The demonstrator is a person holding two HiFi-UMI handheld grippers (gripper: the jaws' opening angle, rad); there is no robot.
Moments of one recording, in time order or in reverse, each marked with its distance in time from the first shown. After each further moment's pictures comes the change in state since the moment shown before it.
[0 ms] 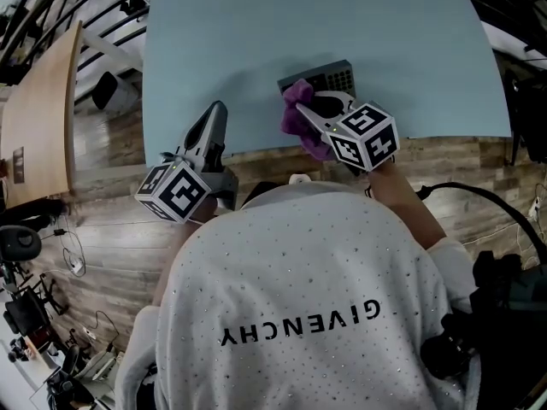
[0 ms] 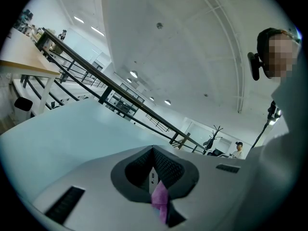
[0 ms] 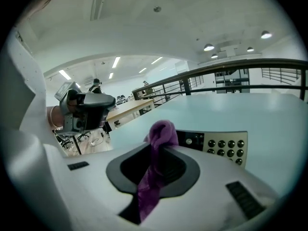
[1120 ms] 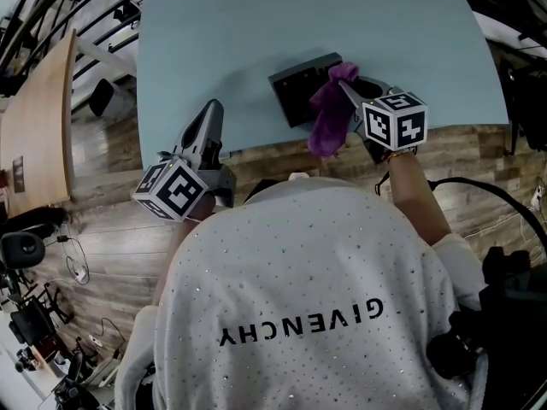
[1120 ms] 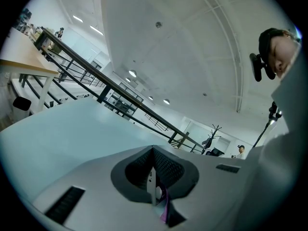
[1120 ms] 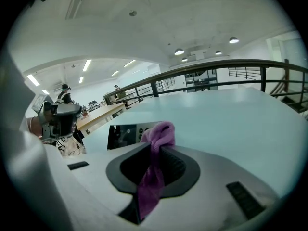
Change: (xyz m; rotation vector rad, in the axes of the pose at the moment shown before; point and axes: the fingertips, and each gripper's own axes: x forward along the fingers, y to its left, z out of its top) left arm 0.000 -0.007 -0.002 0.001 0.006 -0.014; right arm -0.067 -0.092 -0.019 0.183 -0.029 -0.301
